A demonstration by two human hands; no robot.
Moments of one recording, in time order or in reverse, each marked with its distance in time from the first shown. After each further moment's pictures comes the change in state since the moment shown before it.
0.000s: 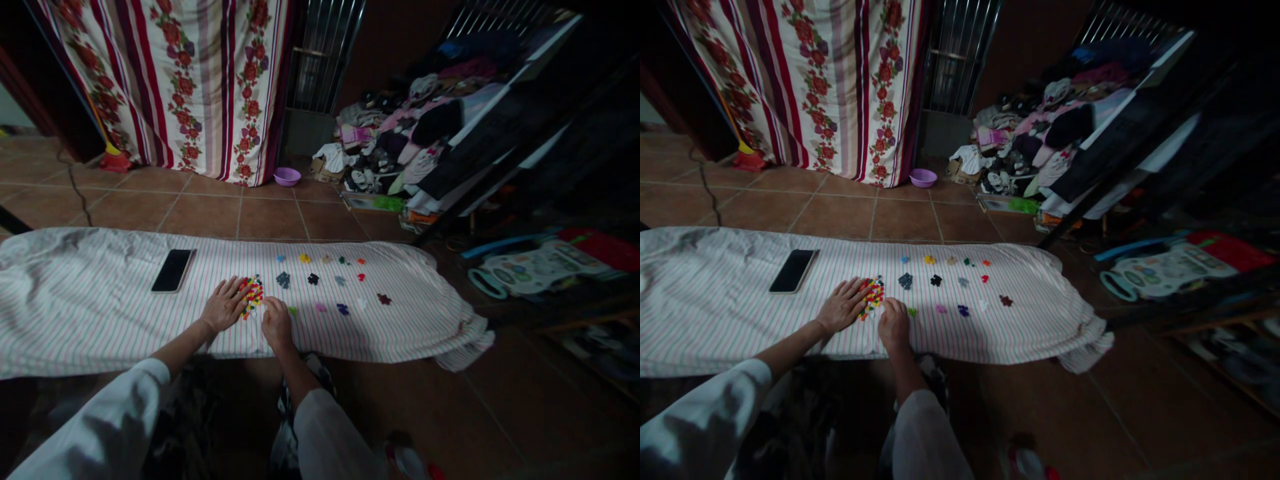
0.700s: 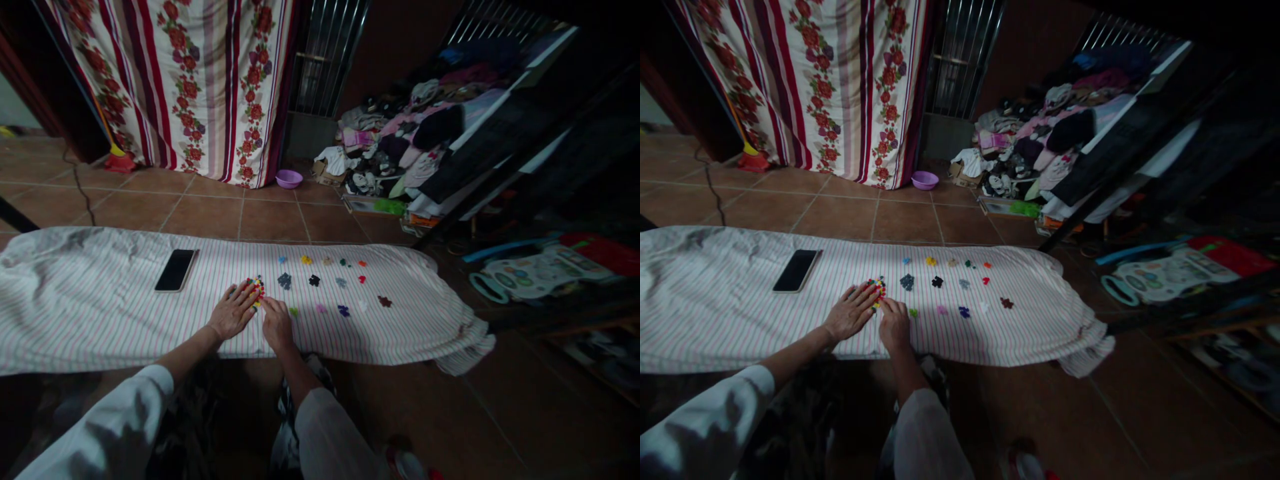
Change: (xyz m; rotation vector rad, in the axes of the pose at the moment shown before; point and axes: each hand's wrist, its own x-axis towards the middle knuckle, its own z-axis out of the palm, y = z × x) left_hand -0.004 0.023 -0.003 0.023 0.049 0.083; right_hand 0.002 -0.002 -0.006 -0.069 -0.123 -0.109
